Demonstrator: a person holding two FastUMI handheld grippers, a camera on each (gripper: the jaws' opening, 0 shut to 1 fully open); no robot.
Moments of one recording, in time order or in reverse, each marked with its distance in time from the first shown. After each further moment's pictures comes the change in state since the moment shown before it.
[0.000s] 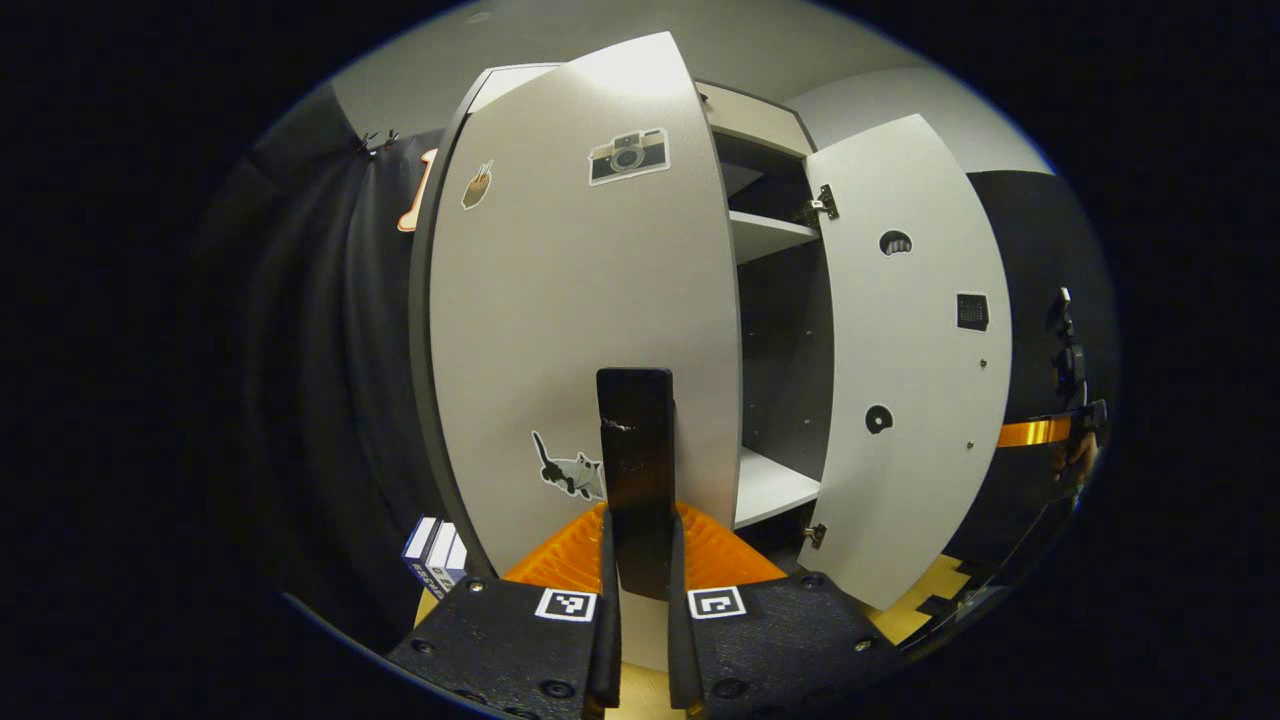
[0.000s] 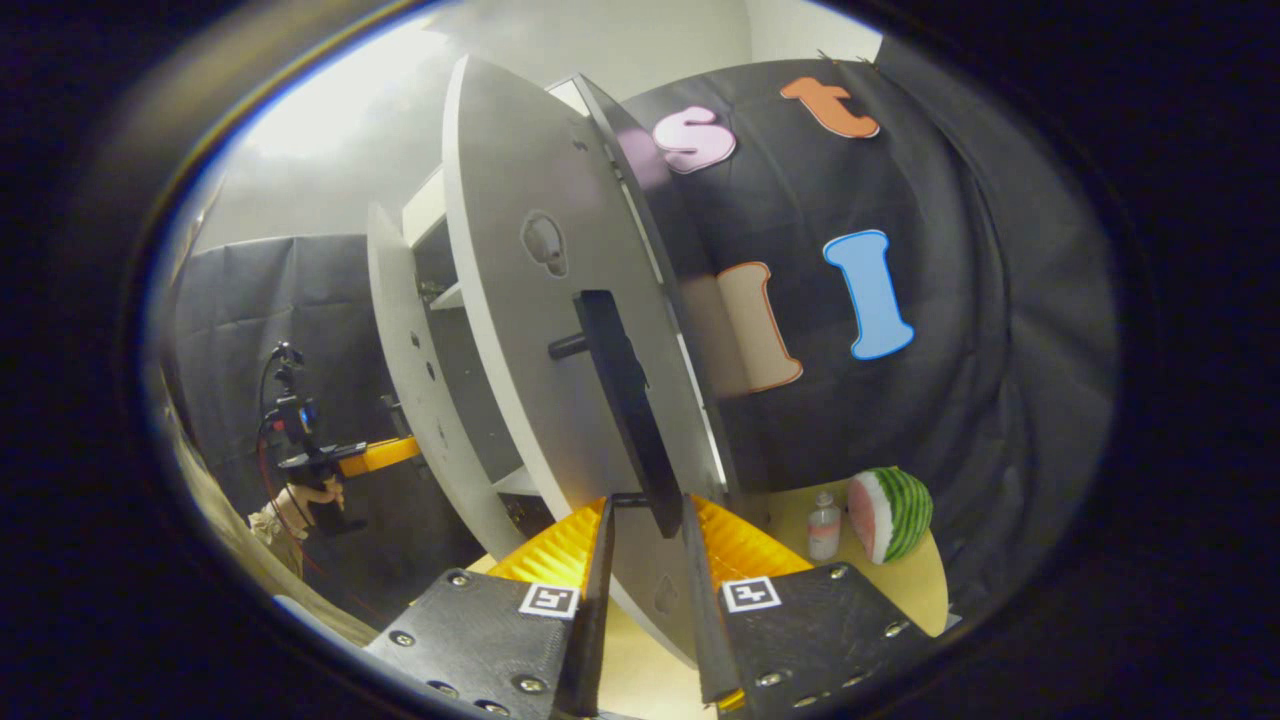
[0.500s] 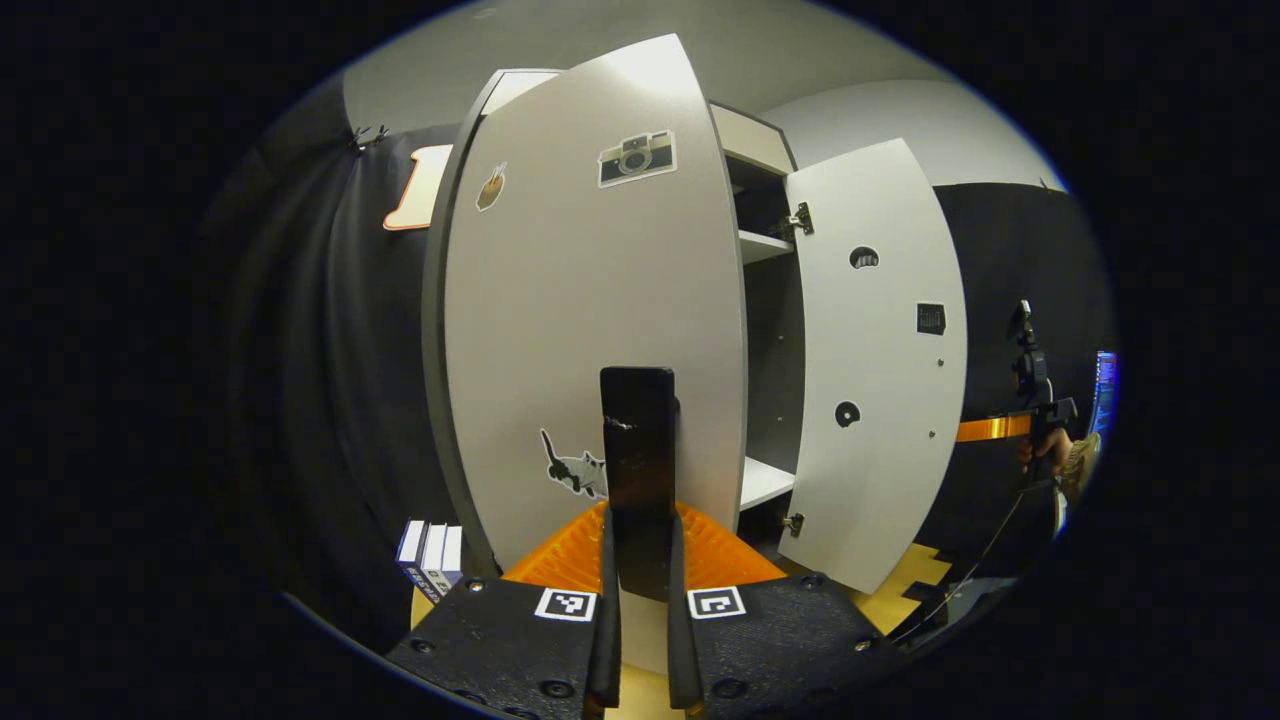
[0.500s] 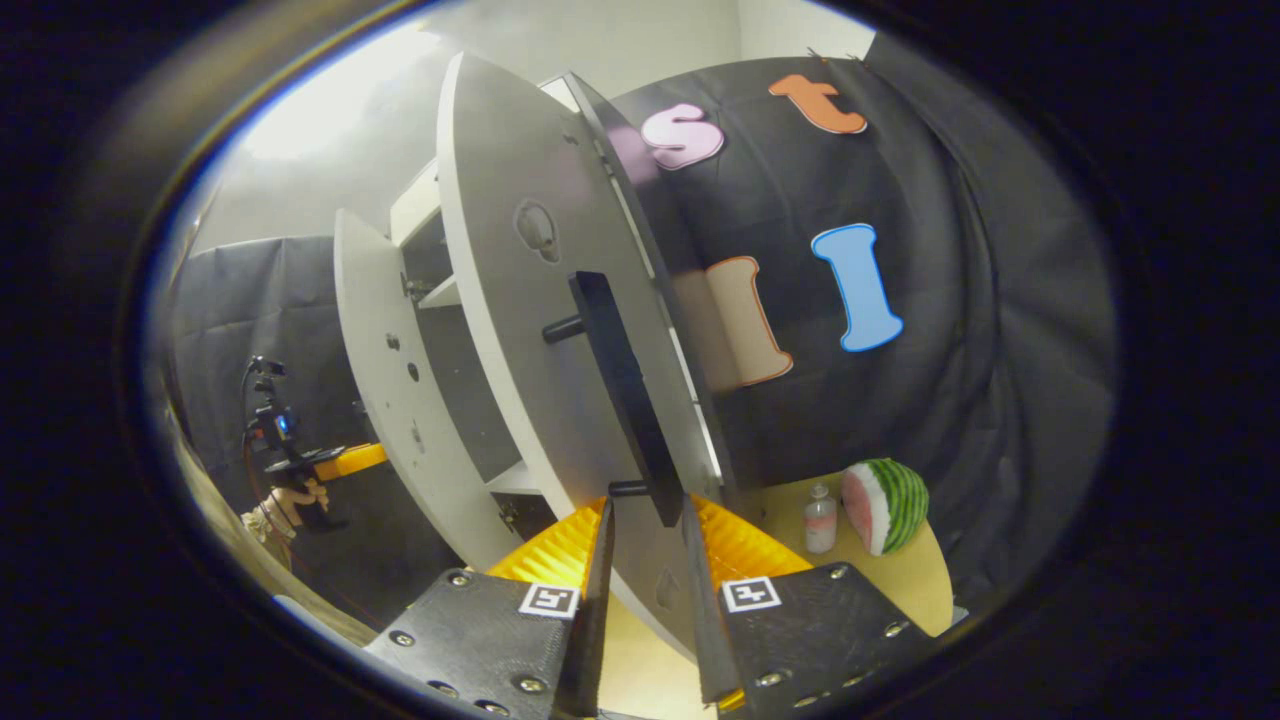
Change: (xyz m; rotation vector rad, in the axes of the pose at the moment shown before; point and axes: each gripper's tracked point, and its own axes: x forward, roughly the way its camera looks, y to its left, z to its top) left arm -0.030 0.020 -0.001 0.005 -0.018 -0.097; right arm 0.000 -0.001 -0.008 0.014 0.003 -0.036
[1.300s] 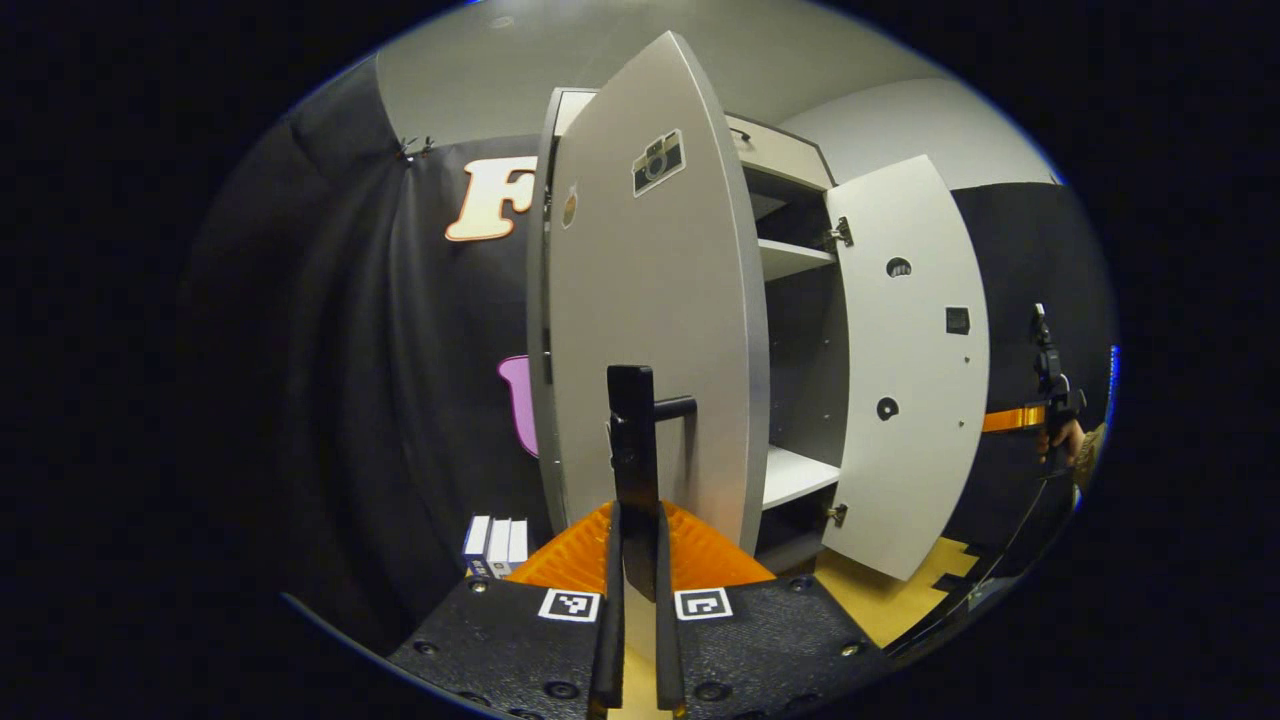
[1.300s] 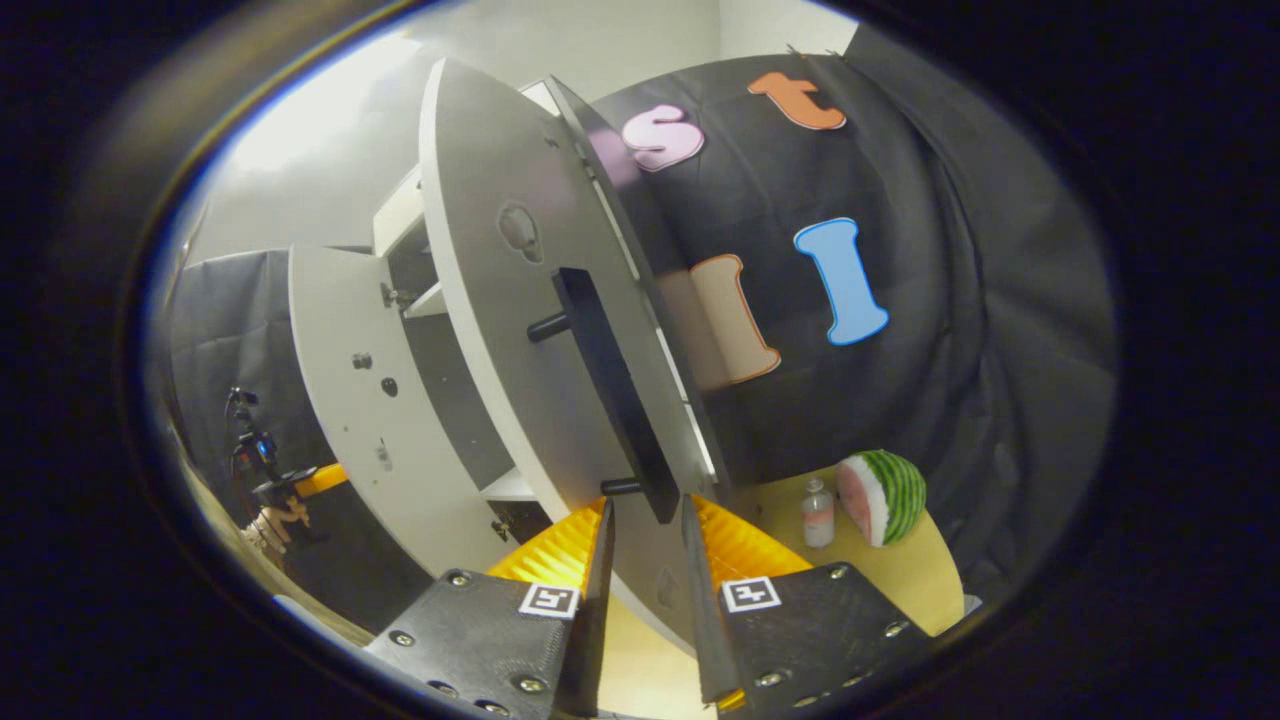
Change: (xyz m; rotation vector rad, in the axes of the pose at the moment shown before) left arm -0.059 0.068 -0.004 0.011 -0.020 0.194; right arm 0.005 -0.004 -0.002 0.047 -0.009 -0.033
